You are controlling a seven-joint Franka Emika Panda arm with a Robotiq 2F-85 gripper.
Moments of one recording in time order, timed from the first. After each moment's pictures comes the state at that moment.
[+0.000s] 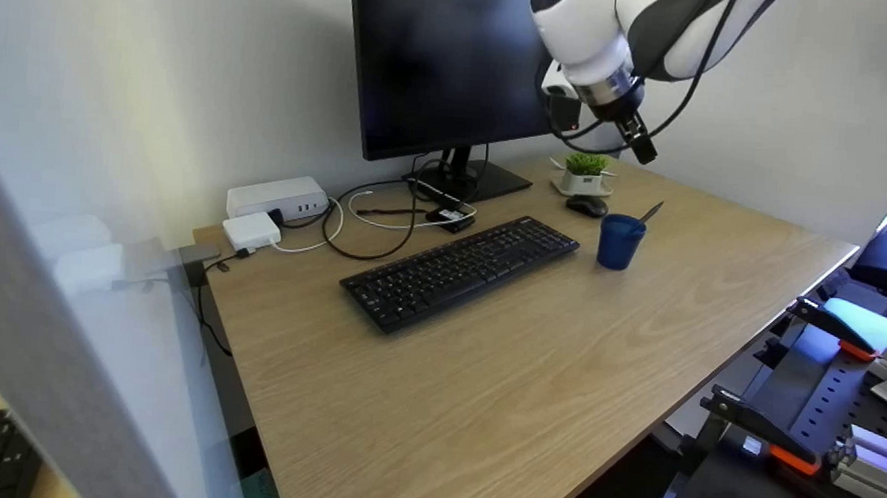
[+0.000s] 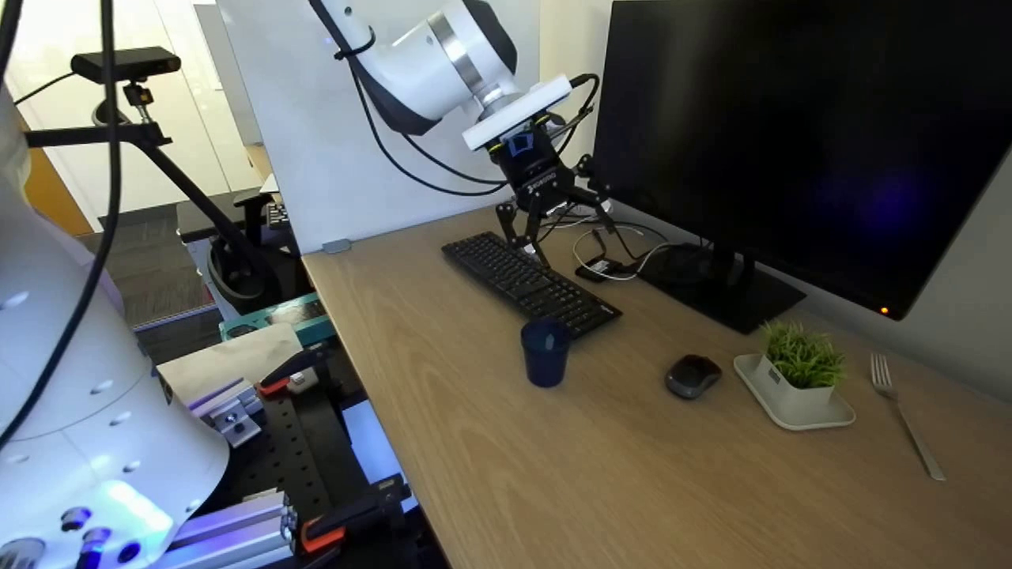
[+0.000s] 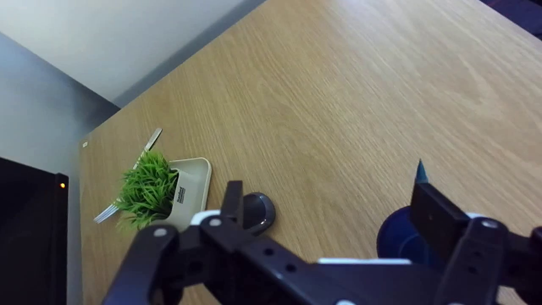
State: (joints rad) arm 0.05 0.23 0.10 -2.24 -1.01 1.99 -0.13
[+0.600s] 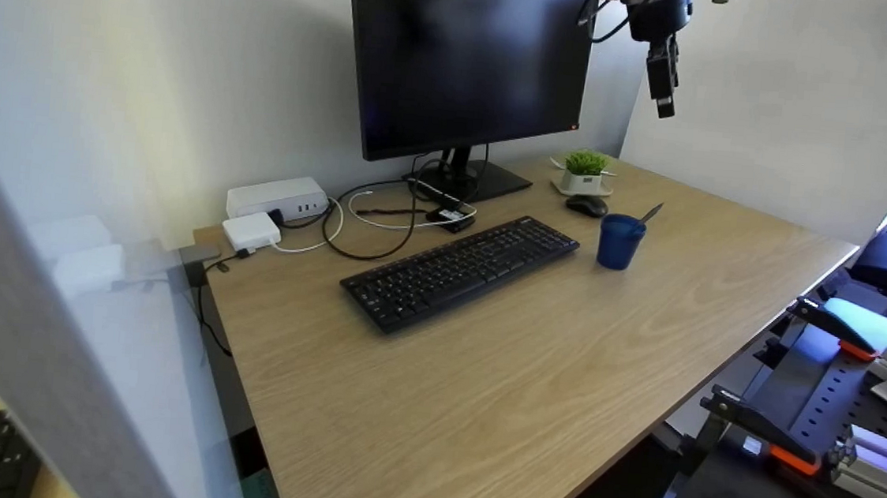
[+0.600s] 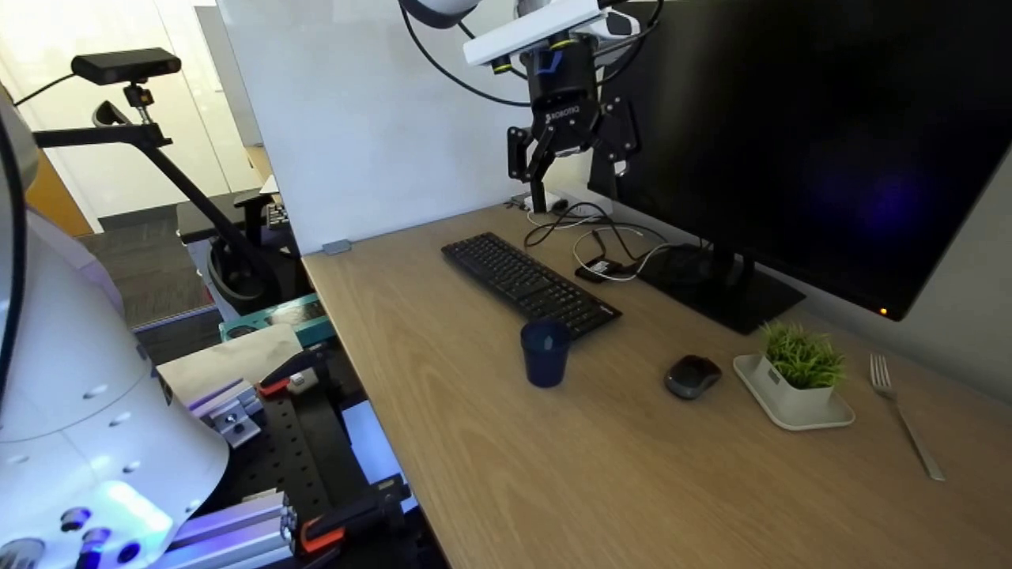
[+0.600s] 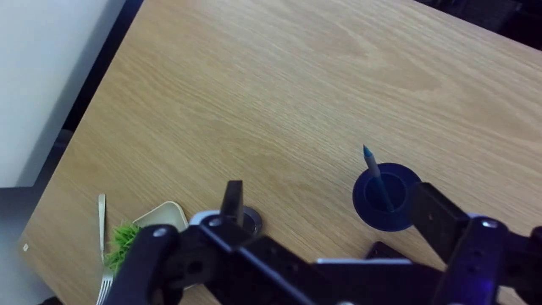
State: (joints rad) arm -0.03 0.02 -0.01 -2.20 -0.52 1.99 -0.22
